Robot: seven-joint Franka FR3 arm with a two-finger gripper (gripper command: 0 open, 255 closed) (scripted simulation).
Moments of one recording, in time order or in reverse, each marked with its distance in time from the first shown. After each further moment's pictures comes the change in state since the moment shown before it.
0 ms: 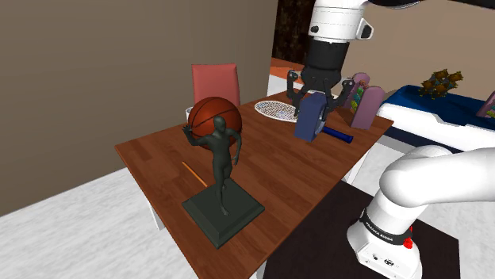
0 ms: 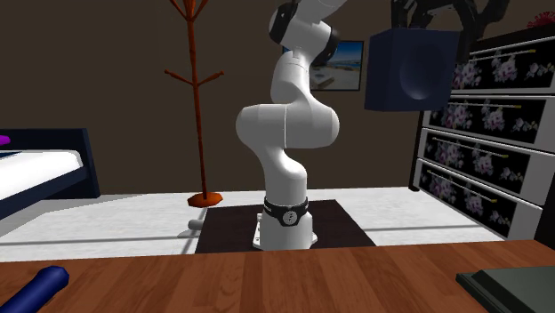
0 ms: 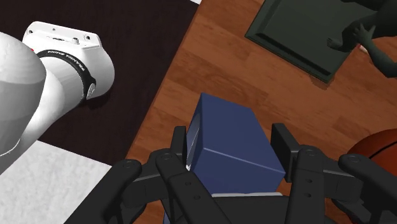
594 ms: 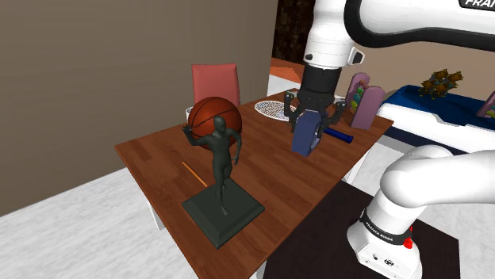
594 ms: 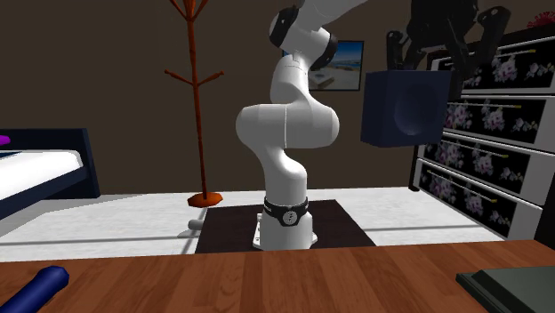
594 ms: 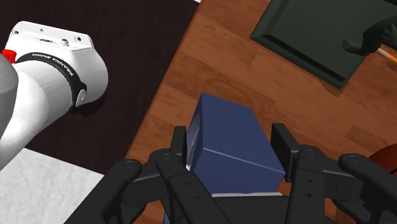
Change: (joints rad) arm 0.018 -0.047 0.028 -0.144 0.031 0.097 -0.015
